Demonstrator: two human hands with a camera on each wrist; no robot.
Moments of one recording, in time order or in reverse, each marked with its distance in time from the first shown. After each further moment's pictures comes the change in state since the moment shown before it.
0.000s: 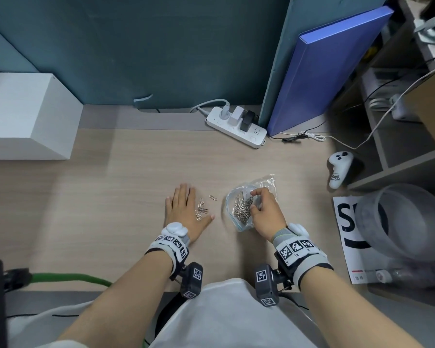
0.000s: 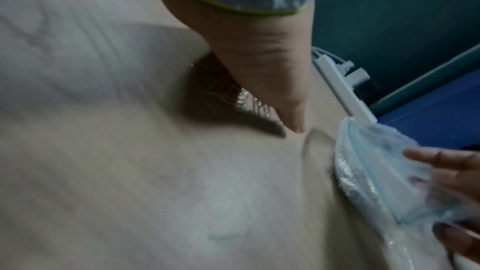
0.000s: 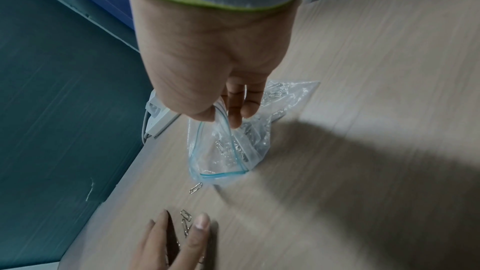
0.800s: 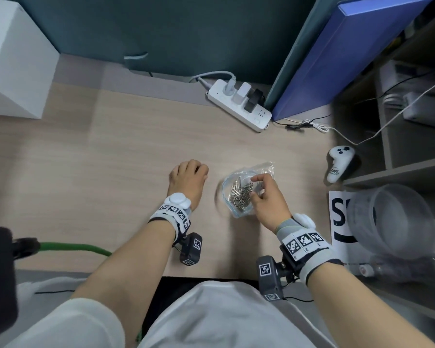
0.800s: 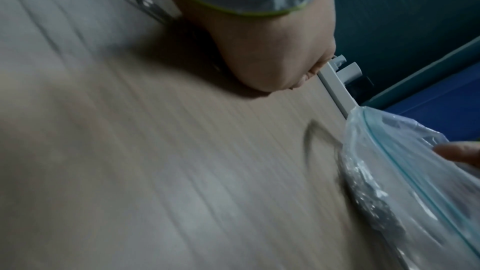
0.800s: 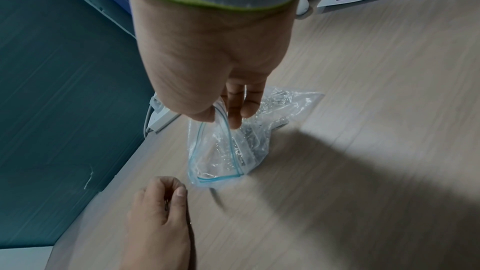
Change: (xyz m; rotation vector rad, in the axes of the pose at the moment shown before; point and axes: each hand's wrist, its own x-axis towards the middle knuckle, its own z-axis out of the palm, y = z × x) left_hand 0.042 0.018 0.013 -0.085 0.259 0.182; right_hand 0.004 0.004 -0.006 -0.044 -0.010 -0.039
